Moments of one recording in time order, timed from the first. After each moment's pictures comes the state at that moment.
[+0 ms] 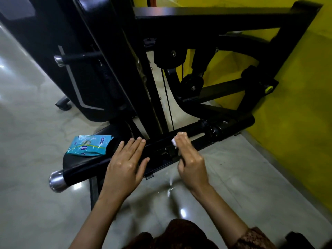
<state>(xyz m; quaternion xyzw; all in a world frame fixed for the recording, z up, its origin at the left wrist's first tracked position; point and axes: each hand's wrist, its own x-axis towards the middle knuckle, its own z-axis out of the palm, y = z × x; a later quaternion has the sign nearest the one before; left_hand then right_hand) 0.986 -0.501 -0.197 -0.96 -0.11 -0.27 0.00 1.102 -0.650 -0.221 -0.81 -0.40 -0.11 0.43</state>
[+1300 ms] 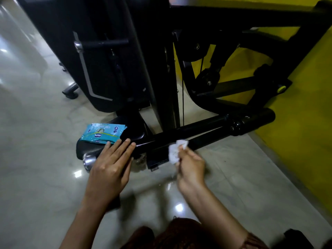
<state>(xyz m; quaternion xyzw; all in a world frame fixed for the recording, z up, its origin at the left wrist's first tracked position) 0.902 -0.460 -0.183 -0.95 -0.11 -0.29 0.01 1.028 -0.585 -0.175 -0.49 0.21 0.28 0.80</state>
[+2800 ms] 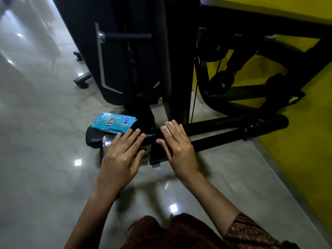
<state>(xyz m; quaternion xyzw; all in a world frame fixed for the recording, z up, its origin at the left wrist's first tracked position) 0.885 -0.461 -0.191 -0.93 -0.16 -0.32 -0.03 1.024 -0.568 -0.207 -0.76 -0.52 -0.17 0.35</state>
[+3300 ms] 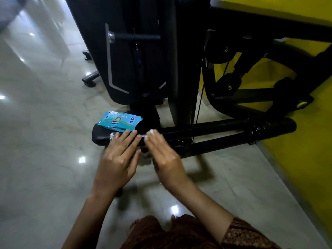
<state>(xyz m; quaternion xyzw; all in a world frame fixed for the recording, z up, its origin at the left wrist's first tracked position) 0.868 -0.460 -0.188 -0.92 -0.17 -0.36 -0.01 0.982 -0.561 -0.205 -0.71 -0.59 -0.12 0.36</state>
